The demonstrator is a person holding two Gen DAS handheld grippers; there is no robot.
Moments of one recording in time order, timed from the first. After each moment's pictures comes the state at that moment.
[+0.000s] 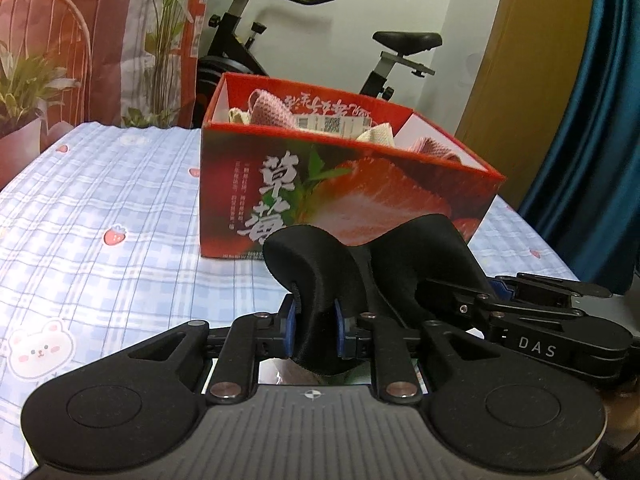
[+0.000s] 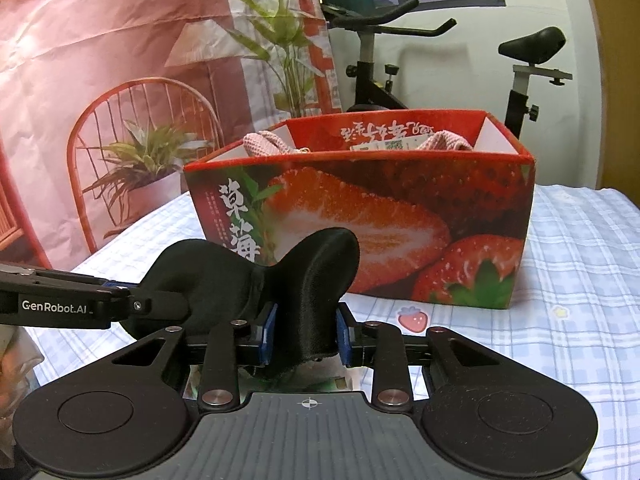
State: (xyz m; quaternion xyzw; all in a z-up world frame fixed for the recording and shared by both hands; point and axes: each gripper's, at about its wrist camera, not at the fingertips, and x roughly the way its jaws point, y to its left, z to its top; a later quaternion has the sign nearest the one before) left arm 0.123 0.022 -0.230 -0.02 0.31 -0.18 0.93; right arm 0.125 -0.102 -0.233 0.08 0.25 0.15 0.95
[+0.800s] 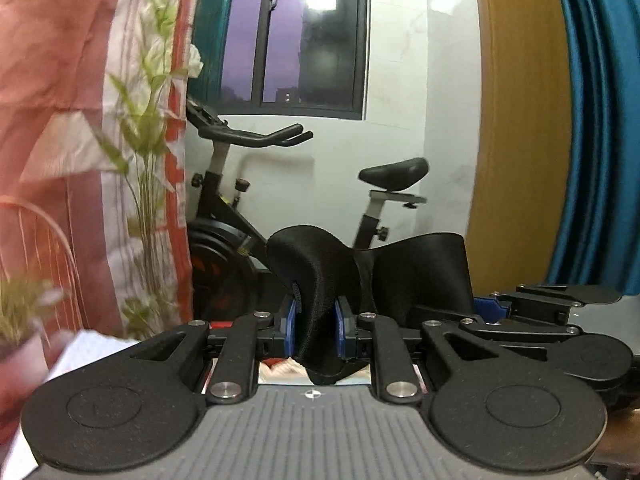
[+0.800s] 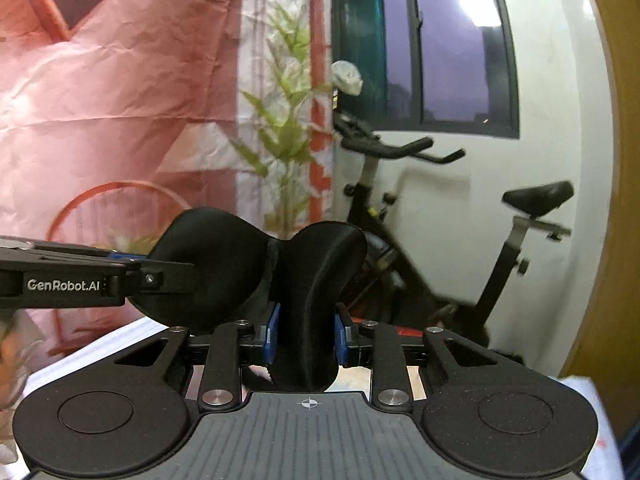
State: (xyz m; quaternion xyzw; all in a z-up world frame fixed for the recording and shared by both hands) left arm 0.207 -0.031 -0.078 0.04 0.13 -0.17 0.98; right arm 0.211 -0.117 -0.063 0.00 0.12 0.12 0.99
